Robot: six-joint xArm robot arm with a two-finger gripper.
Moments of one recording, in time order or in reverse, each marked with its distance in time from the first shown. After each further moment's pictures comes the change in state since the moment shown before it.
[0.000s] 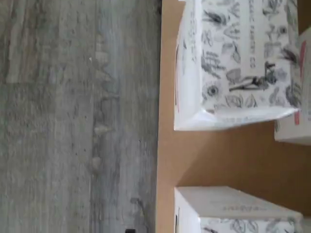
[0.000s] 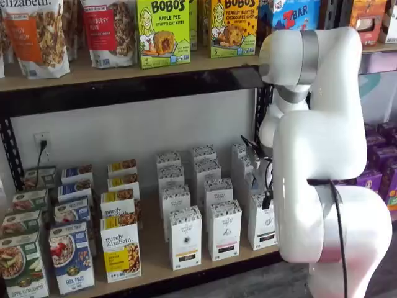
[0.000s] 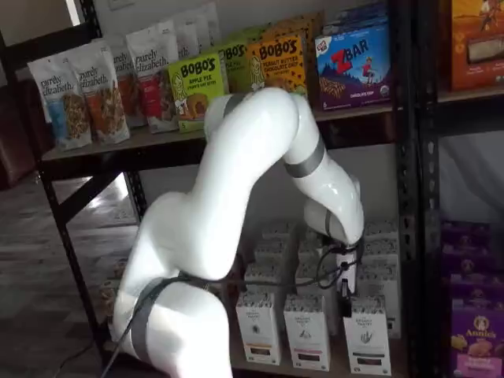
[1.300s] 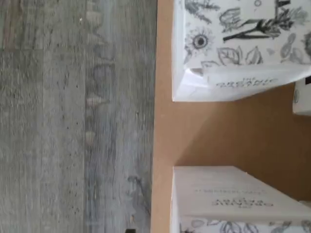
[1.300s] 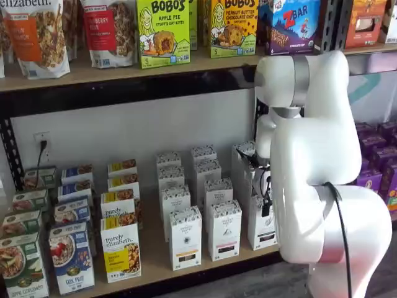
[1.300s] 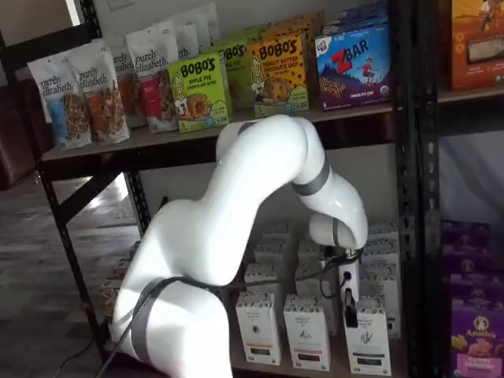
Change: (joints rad) arm 0.012 0.185 -0.209 -0.231 0.047 0.212
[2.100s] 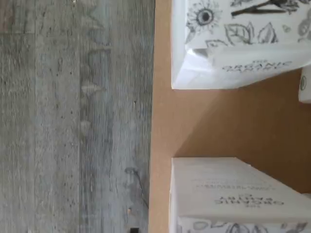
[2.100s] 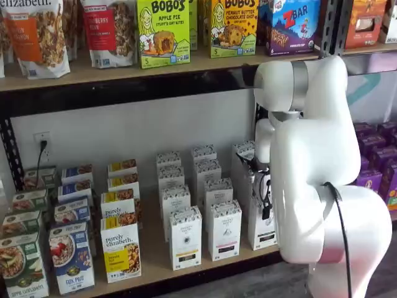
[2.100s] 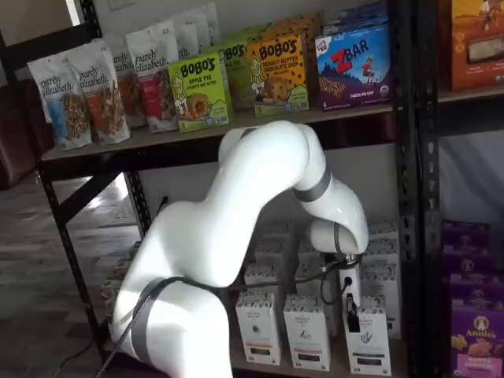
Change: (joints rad) arm -0.002 0.034 -0.018 -0.054 -0.028 0.046
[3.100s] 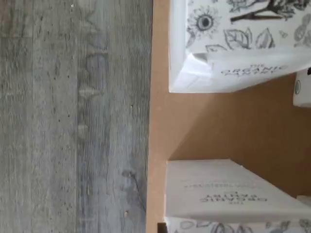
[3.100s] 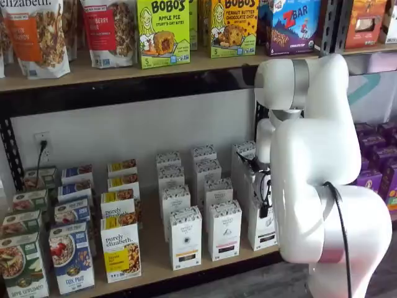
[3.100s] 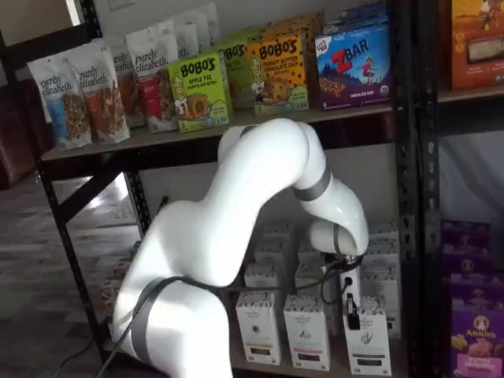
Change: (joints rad) arm -0.003 -0.017 0.028 0.034 -0.026 -0.033
